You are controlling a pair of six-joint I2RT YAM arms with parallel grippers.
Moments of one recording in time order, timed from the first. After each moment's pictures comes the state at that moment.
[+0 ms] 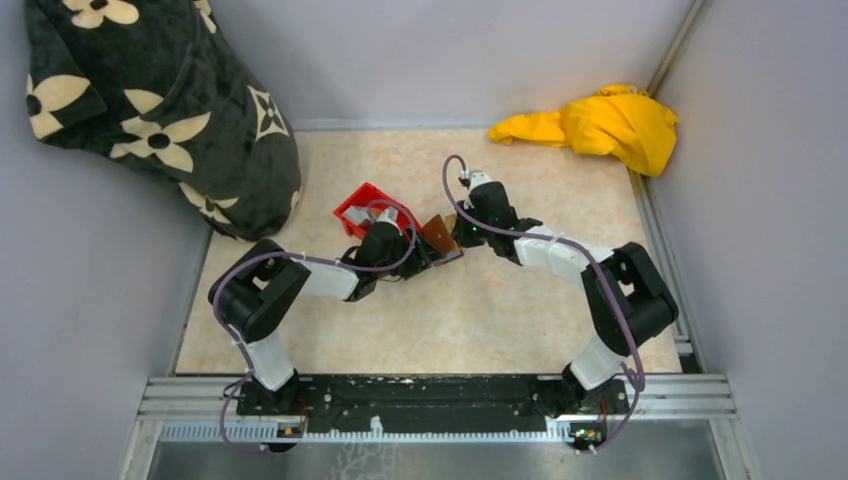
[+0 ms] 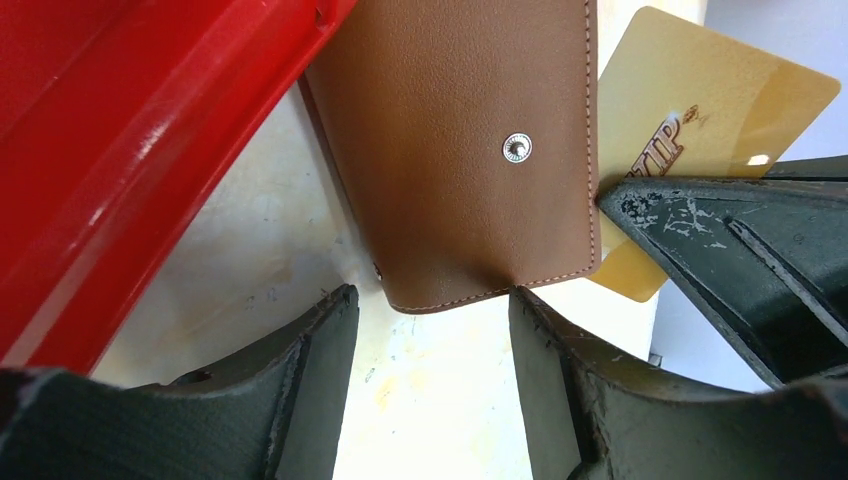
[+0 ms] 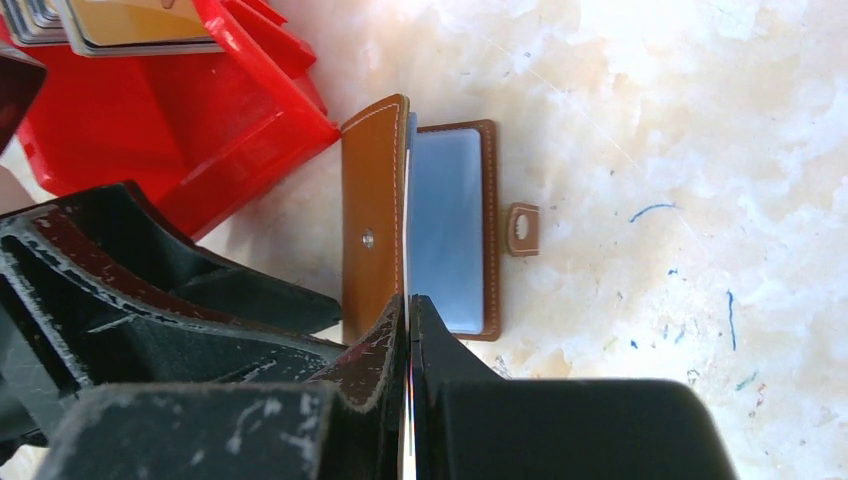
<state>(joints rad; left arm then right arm) -0.70 1.79 0.70 0.57 0.06 -1.07 0.56 1.61 0.95 0.00 -0.09 0.34</state>
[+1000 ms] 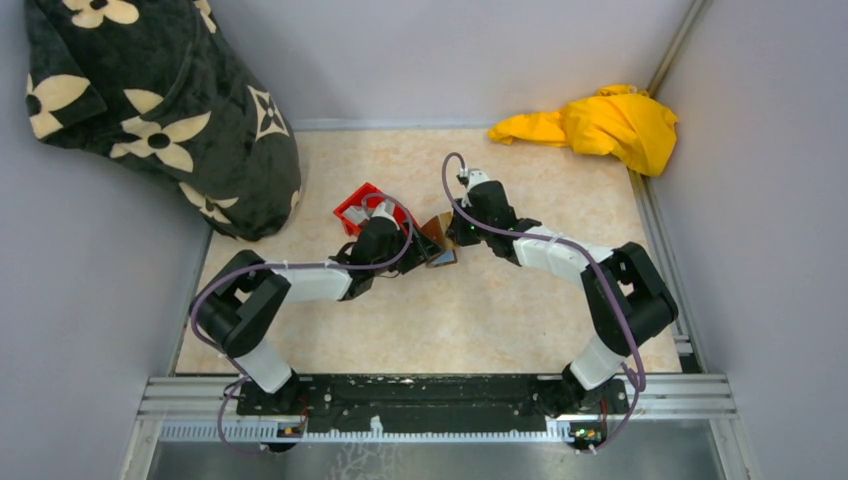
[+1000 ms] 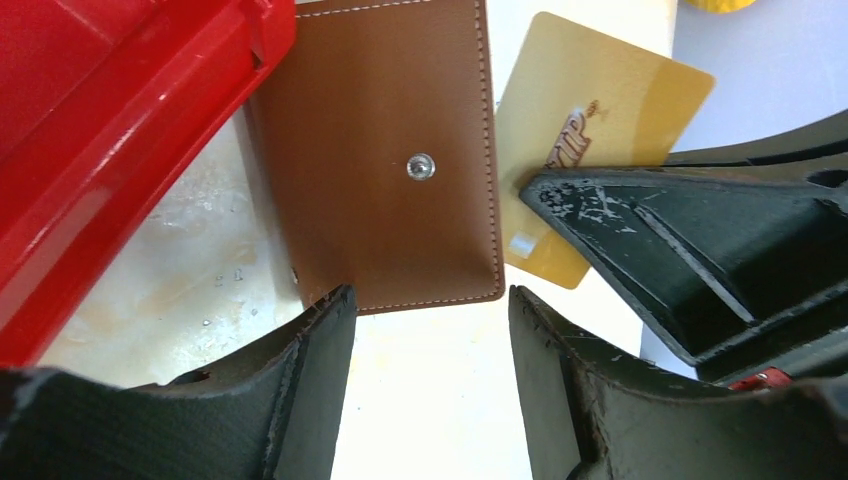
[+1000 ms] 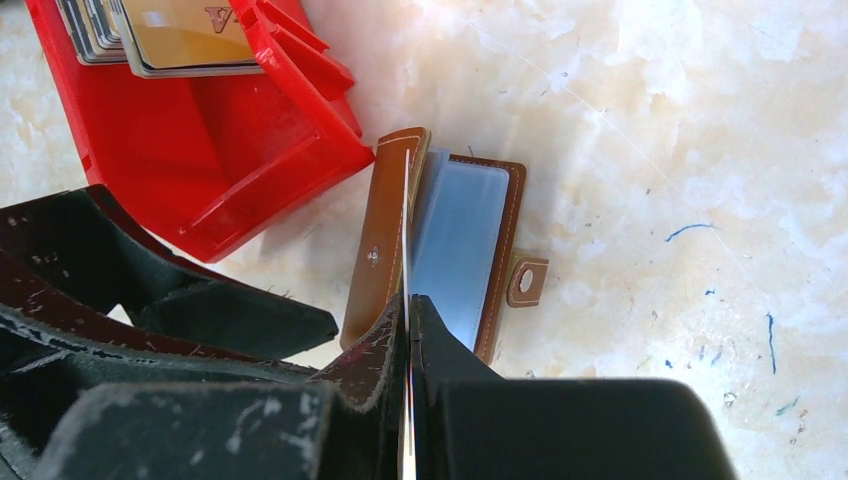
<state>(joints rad) -0.71 1.67 0.71 0.46 0.02 -1.05 0.57 1.61 0.95 0.04 -0.11 0.37</state>
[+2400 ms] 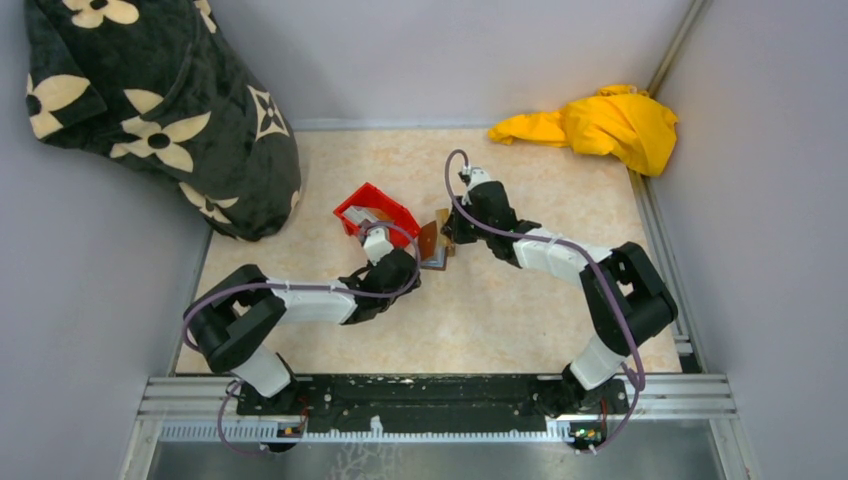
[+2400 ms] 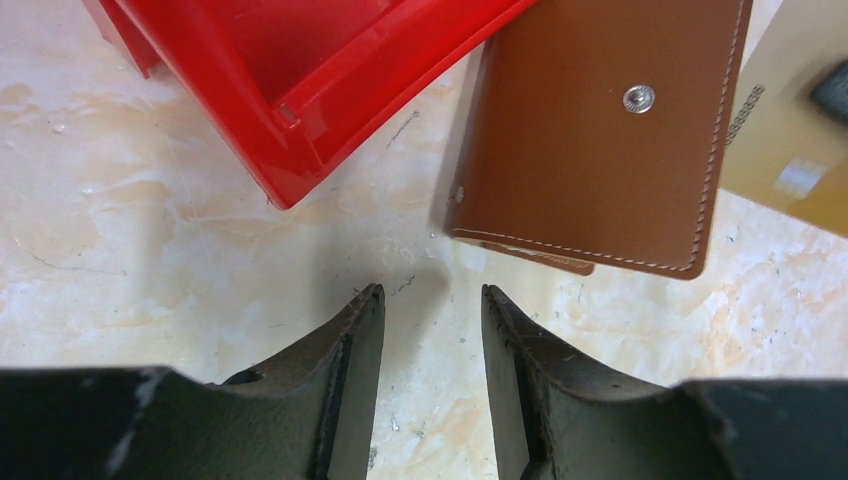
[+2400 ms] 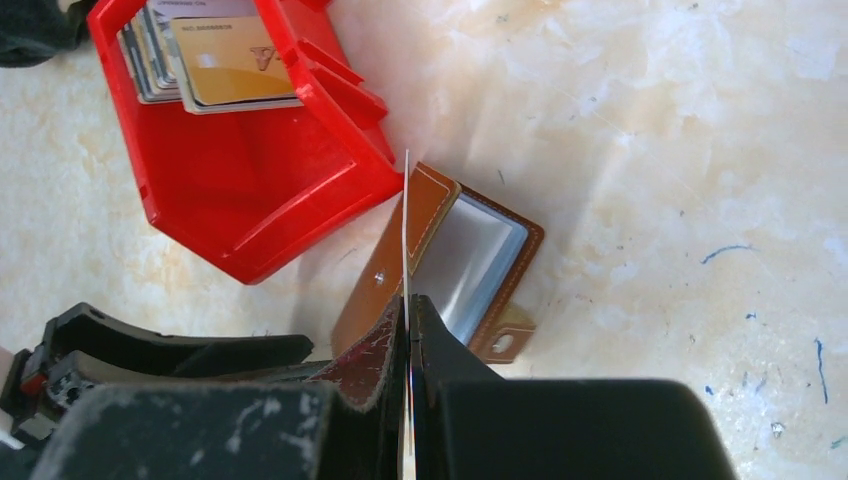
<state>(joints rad) -0.91 1.59 0.63 0.24 -0.53 -1.01 0.57 1.61 0.93 0.13 -0.15 0.43</state>
